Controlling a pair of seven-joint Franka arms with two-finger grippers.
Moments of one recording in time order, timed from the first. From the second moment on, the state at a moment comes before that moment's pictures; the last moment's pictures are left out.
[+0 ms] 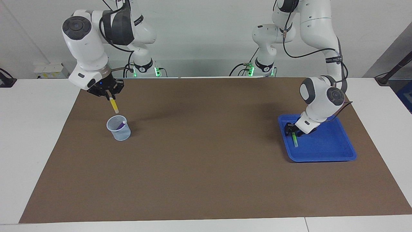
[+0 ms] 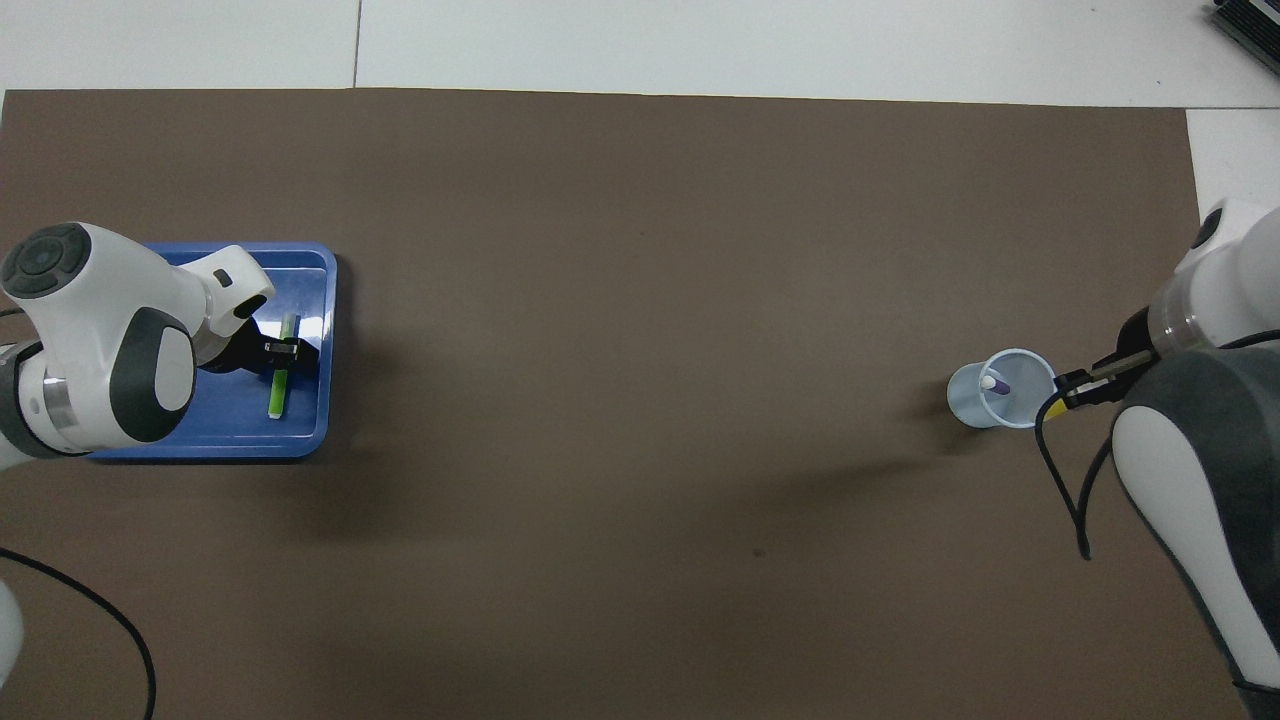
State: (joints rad) left arm -0.03 0.29 0.02 -2.03 -0.09 2.22 0.18; right arm -0.20 -0.05 0.26 -1.79 -0.12 1.60 -0.20
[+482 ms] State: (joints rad) left arm -0.03 0.29 0.03 -1.90 -0.20 2.09 0.14; right arm -0.12 -0.05 0.27 -1.70 -0.03 1.56 -0.16
